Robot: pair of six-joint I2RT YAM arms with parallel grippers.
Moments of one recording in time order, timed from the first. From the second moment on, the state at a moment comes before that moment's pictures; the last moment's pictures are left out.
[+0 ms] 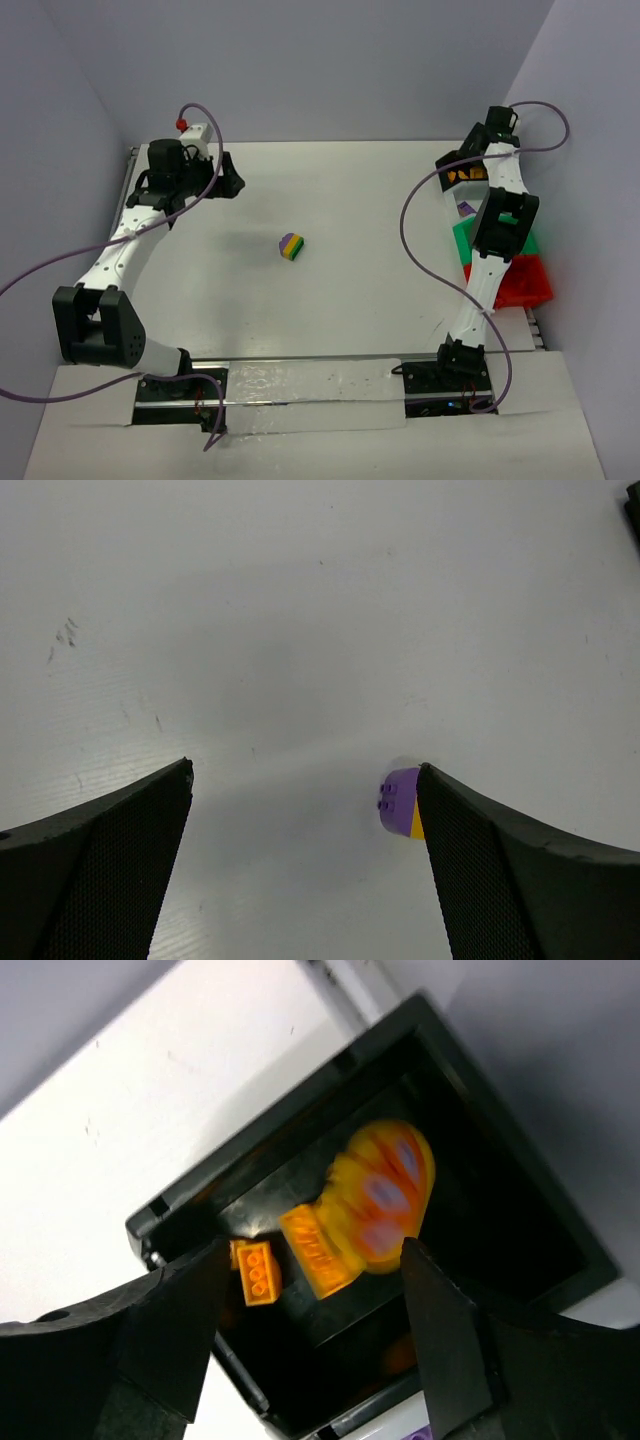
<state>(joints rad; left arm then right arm) -0.13 1.44 1.22 -0.27 0.30 -0.14 -0.28 2.40 2.20 -0.58 0.15 0.32</state>
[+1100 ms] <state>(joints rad) -0.22 1.65 1.22 -0.57 0.81 0.87 0.14 1.88 1.67 -0.71 -0.27 0.03</state>
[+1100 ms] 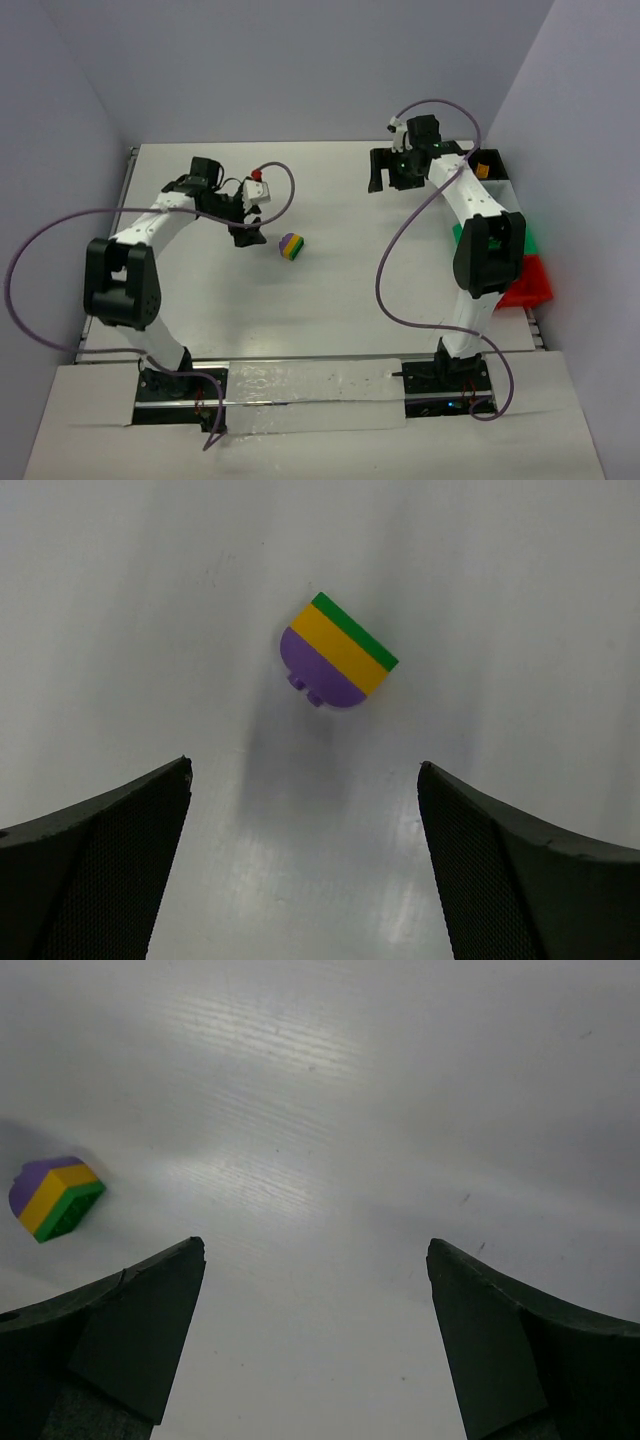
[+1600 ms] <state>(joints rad) -0.31 2.11 1.63 -1.10 0.85 1.69 0.07 1.80 1.61 -0.80 -0.31 -0.01</state>
